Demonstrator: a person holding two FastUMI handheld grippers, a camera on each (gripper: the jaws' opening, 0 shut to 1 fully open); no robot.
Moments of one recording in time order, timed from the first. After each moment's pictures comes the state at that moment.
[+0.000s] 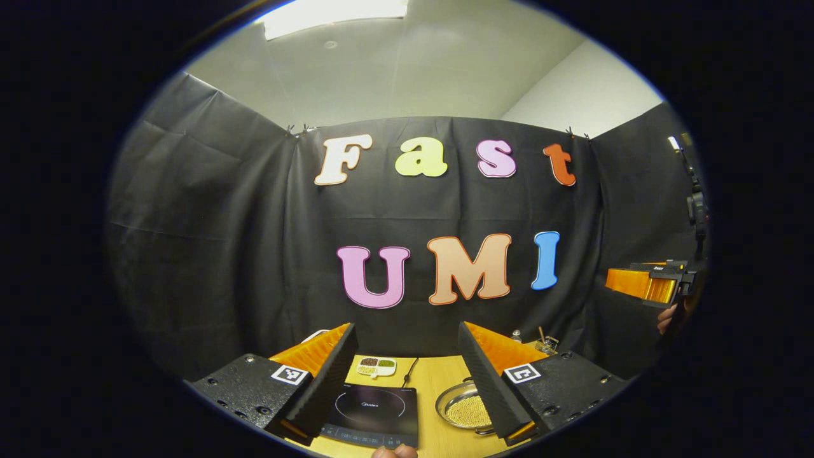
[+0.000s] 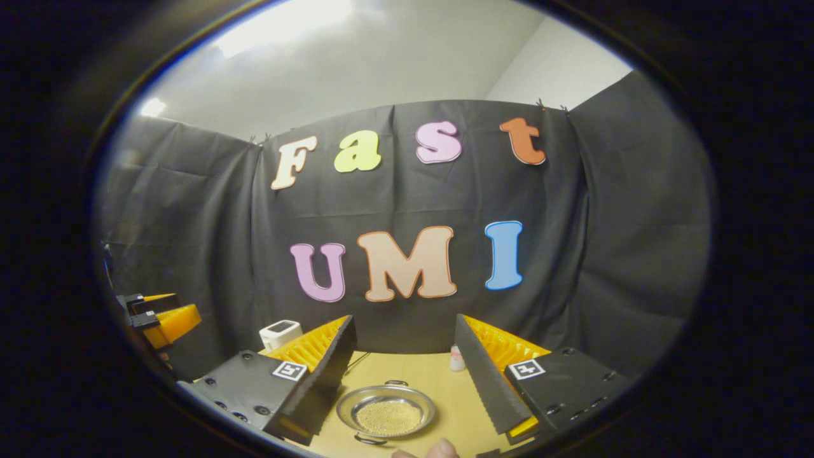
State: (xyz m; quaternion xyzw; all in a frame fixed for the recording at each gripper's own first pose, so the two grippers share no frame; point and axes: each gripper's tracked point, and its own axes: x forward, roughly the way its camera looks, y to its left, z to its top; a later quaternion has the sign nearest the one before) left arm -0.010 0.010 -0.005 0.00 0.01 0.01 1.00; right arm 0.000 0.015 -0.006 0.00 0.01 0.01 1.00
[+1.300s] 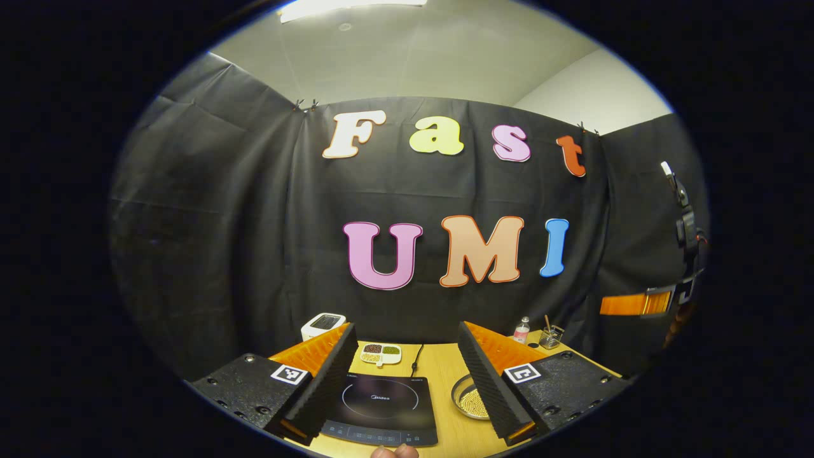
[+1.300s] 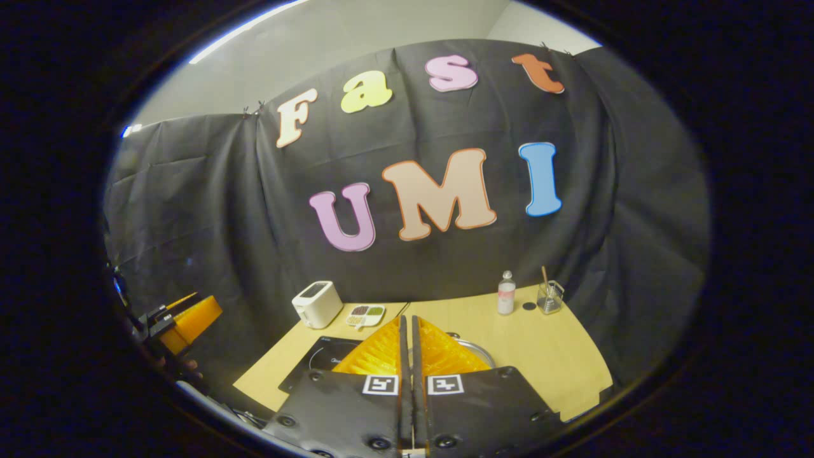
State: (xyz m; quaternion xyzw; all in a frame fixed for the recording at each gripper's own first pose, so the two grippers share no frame) left arm 0.019 0.065 -0.058 -0.03 0.06 0.01 1.00; right arm 0.028 0.099 -0.117 0.06 0.18 0.06 0.98
